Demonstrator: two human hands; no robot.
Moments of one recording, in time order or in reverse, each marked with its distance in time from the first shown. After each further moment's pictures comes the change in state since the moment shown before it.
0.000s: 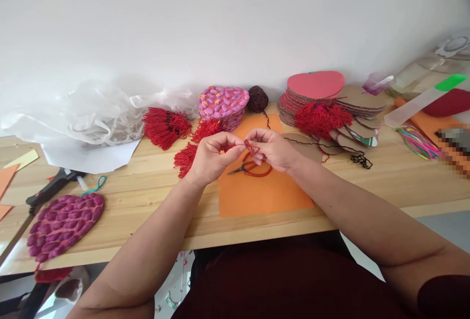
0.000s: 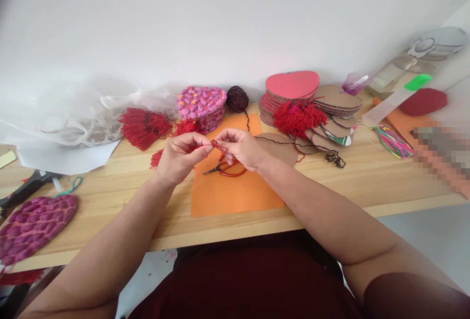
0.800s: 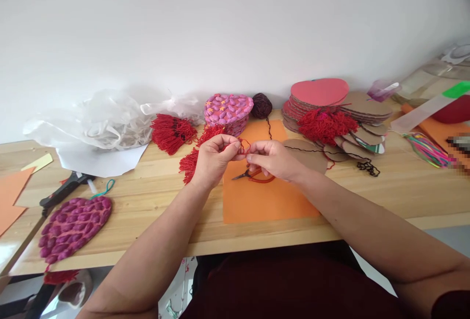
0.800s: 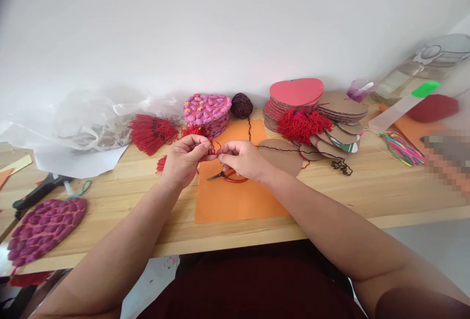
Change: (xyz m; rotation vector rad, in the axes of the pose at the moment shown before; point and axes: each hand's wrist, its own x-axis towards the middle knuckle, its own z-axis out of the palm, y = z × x) left_hand 0.006 -0.008 0.005 -0.324 0.171 -0.187; right_hand -0.011 -0.007 0.009 -0.224 0.057 0.093
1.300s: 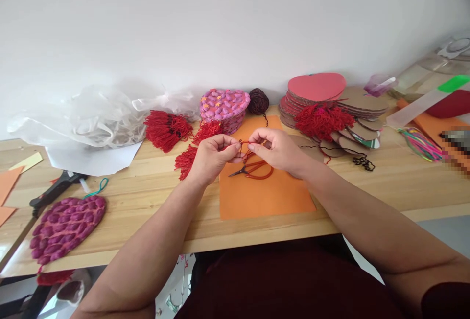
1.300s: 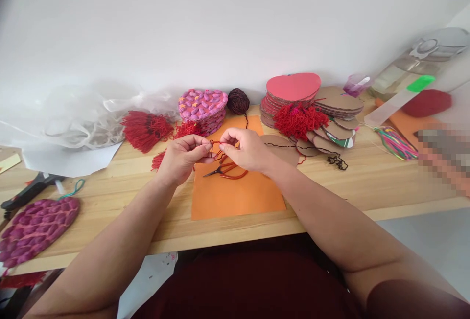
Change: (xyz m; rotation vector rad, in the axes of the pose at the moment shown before) left_hand -0.001 0.003 0.000 0.056 -0.061 -0.137; right_hand 0.001 -0.004 -0.014 -0.290 0.057 -0.299
